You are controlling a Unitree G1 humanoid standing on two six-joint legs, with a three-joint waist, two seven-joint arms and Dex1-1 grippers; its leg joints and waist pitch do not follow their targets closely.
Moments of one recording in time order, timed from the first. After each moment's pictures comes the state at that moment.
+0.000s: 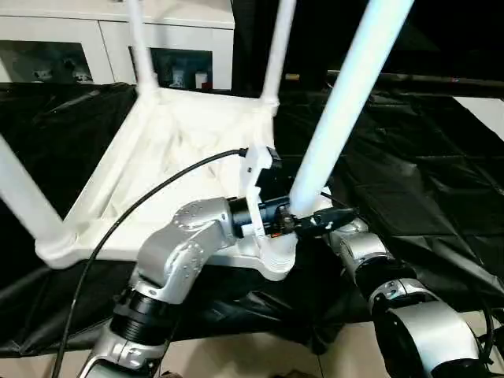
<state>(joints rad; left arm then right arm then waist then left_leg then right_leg) -0.48 0.10 -0.25 -0.02 -0.50 0.48 -0.82 -0.77 -0.06 0.03 1.12 -0.01 0.05 0.37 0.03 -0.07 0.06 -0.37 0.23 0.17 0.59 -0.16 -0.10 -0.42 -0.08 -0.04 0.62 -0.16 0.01</state>
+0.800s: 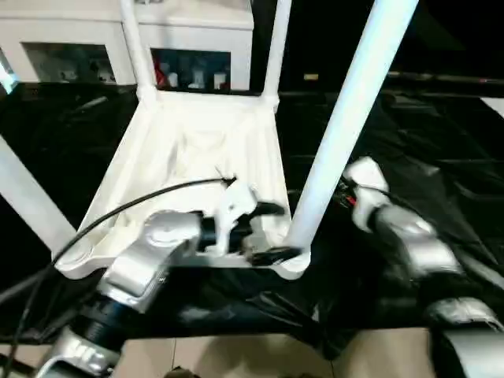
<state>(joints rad) -0.43 0.41 -0.36 0.10 -0.26 0.26 -1.02 -0.50 -0.40 0.00 0.65 0.05 0.05 0.71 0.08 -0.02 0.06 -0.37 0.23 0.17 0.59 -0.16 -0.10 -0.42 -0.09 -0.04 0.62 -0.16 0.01</state>
